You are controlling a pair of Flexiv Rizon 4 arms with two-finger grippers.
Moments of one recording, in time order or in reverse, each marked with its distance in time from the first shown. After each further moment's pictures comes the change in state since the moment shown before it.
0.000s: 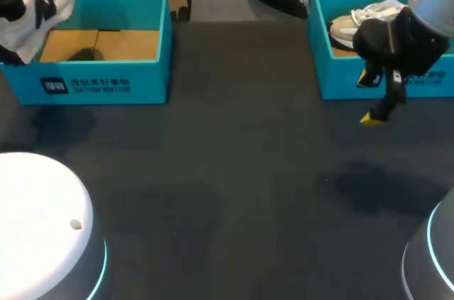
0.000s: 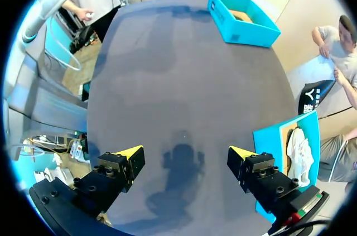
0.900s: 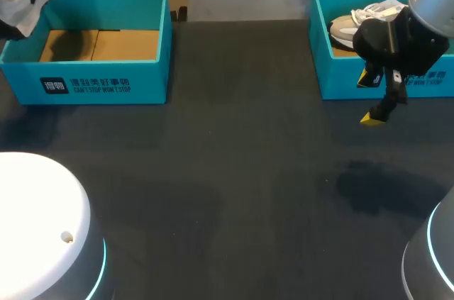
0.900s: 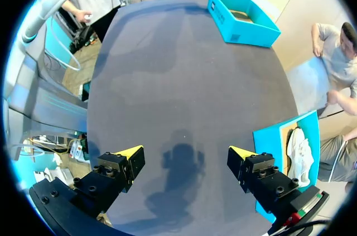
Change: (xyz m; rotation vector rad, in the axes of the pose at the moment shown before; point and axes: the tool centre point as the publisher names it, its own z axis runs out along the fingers) left arm -0.079 0.048 0.016 0.059 -0.033 -0.036; right arm 0.000 0.000 0.000 0.000 0.000 0.000
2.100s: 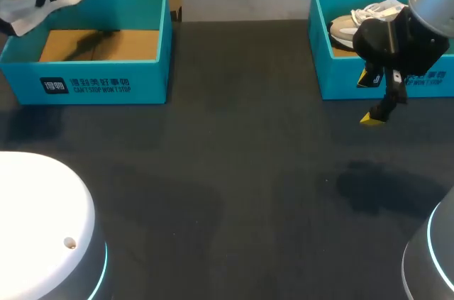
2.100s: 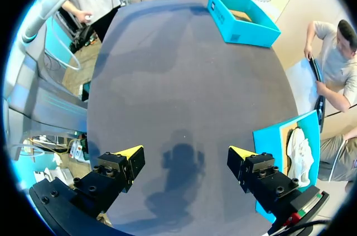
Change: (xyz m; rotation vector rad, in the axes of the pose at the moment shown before) left arm -0.034 0.028 0.001 -0.085 0.007 0.538; right arm 0.000 0.000 0.000 0.000 0.000 0.000
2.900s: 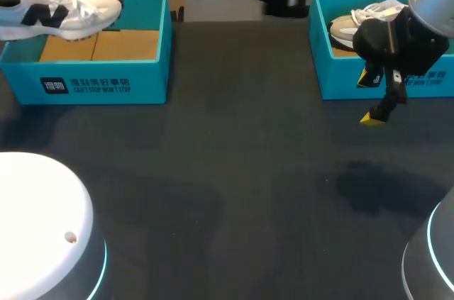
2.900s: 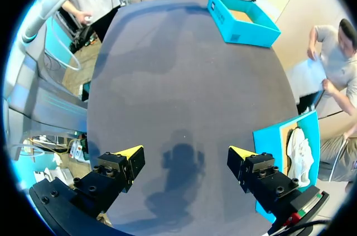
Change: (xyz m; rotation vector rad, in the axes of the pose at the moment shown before) left arm -0.004 0.011 -0.007 -0.135 -0.030 0.771; right arm 0.000 0.000 0.000 0.000 0.000 0.000
